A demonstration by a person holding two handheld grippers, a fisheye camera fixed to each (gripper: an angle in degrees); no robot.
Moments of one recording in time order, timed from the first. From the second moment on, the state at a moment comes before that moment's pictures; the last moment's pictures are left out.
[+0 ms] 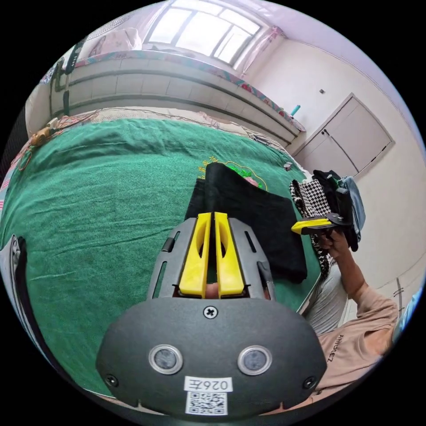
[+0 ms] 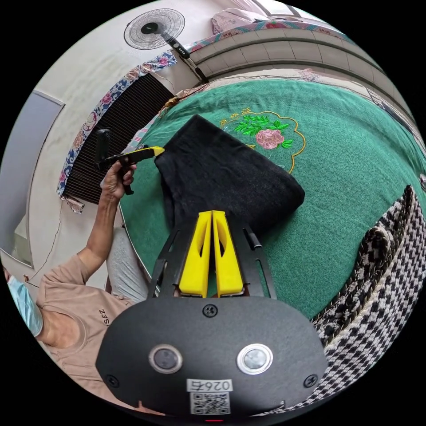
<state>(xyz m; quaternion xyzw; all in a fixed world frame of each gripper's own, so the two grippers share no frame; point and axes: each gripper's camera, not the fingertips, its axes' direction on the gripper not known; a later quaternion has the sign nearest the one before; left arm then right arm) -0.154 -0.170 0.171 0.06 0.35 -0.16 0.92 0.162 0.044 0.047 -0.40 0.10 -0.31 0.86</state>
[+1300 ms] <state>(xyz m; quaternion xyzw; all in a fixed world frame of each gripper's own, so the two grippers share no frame) -0.177 -0.188 0.273 0.04 0.37 -0.14 0.92 0.283 -0.007 -0.053 -0.25 0.06 -0.17 0.95</state>
